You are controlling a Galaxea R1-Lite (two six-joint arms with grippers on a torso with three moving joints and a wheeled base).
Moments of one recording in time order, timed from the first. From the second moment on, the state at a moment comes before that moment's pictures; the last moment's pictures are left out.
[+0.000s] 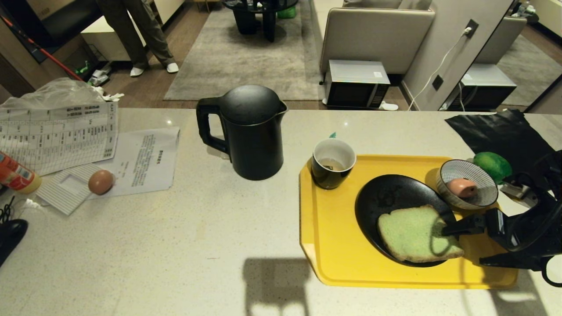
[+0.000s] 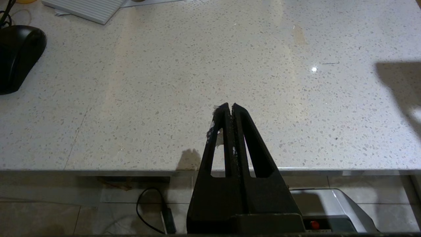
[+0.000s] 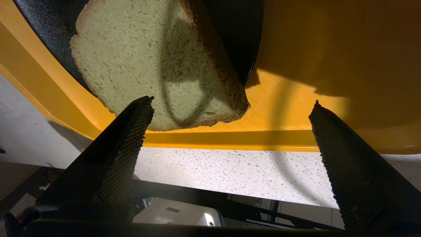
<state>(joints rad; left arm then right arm) 0.00 0.00 0.00 0.01 0.00 0.01 -0.13 1.56 -0.95 0.46 0.43 0.41</state>
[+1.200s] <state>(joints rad) 0.00 0.00 0.00 0.01 0.00 0.01 -0.11 1.61 -0.94 0.45 0.47 0.35</state>
